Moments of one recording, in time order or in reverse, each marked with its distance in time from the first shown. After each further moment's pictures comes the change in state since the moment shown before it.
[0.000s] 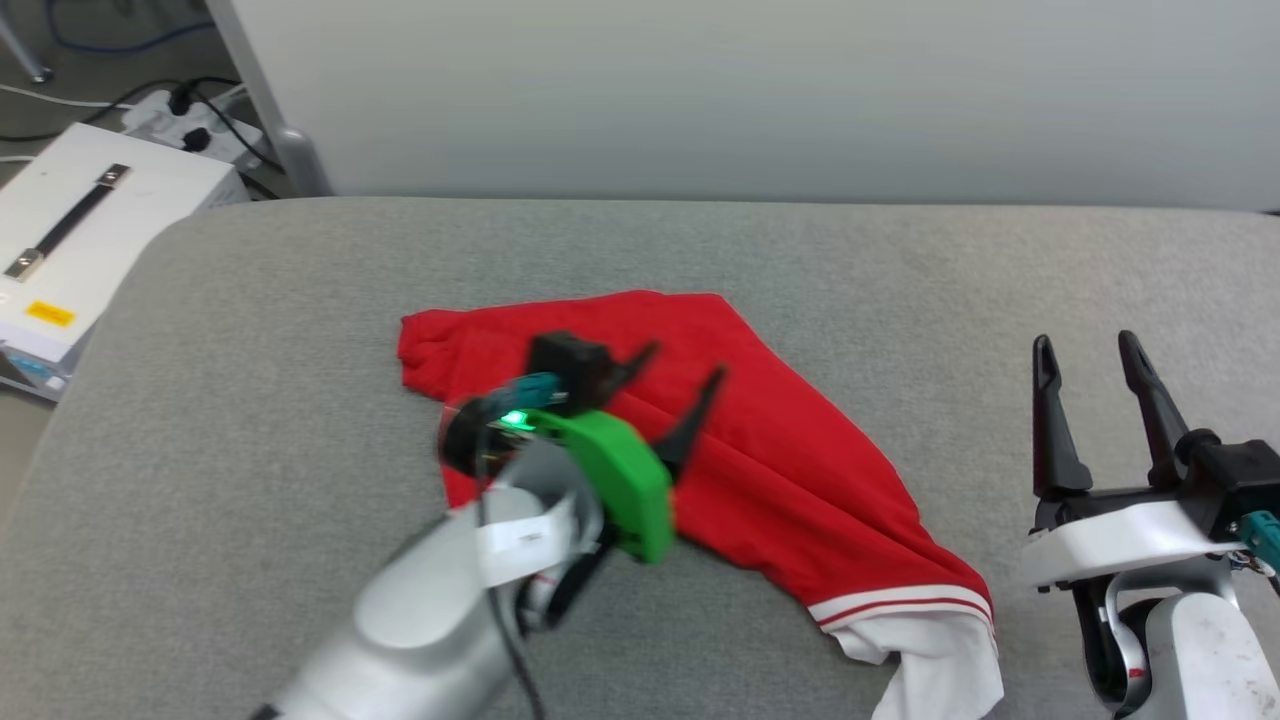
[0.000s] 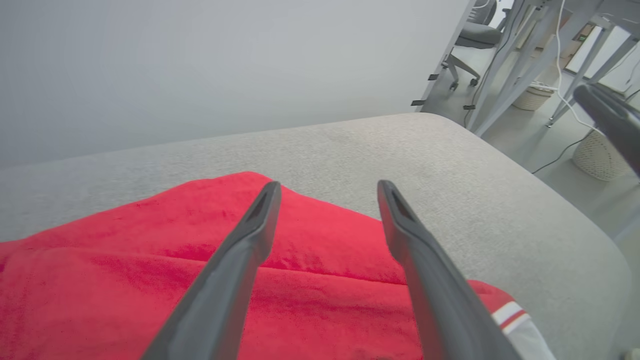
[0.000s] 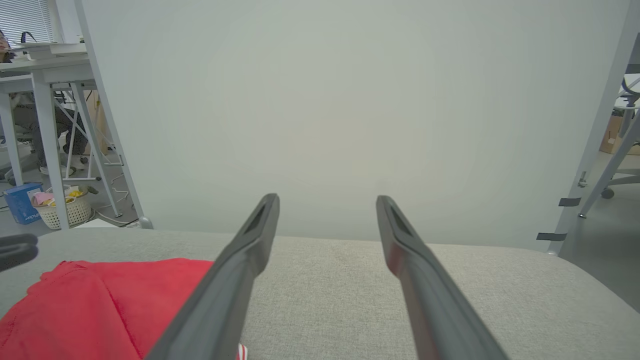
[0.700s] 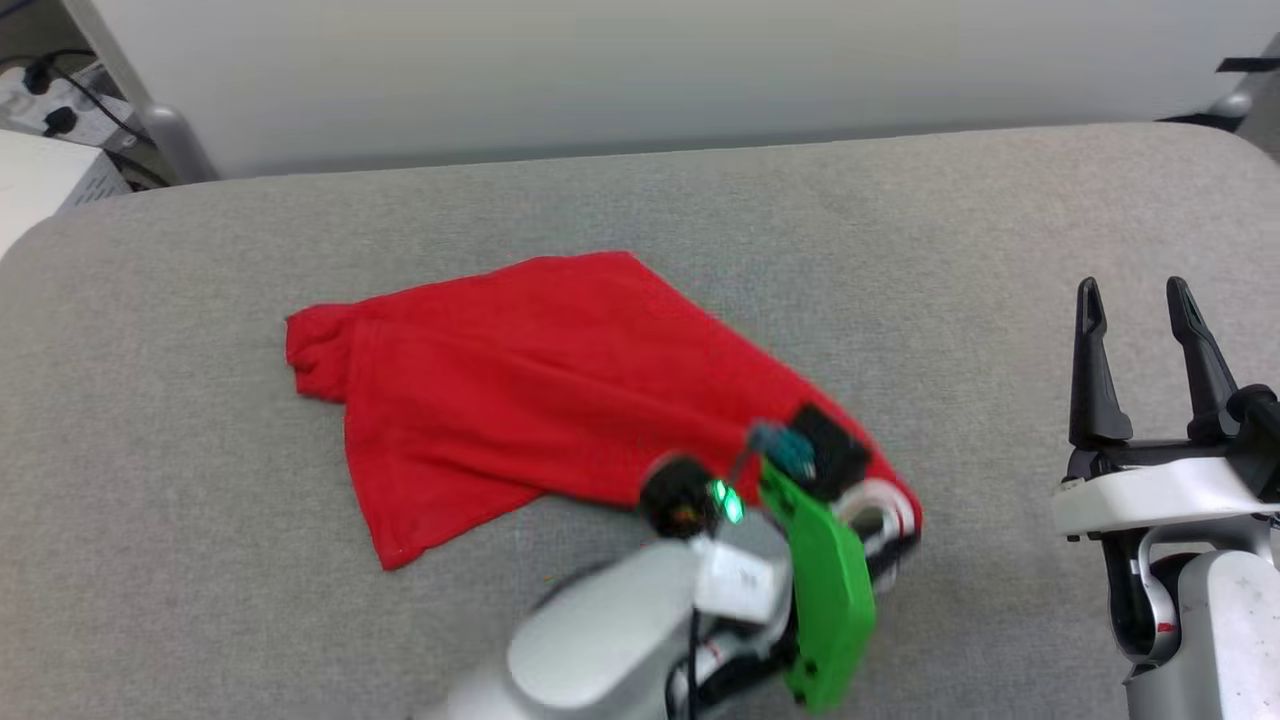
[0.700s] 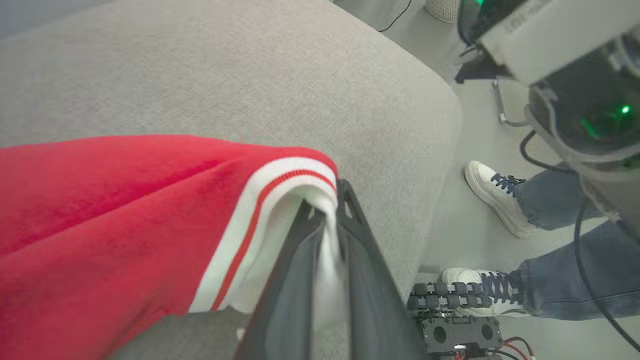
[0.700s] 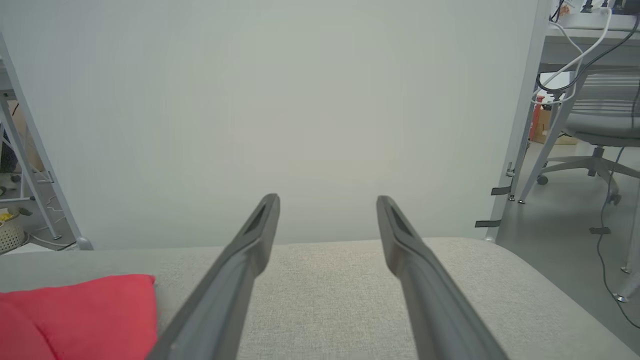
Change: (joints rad) left arm -0.038 -0.115 -0.173 -0.117 -0.022 -0.104 0.378; right arm -0.063 0.000 -0.047 -0.018 0.015 0.000 0.000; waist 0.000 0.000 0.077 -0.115
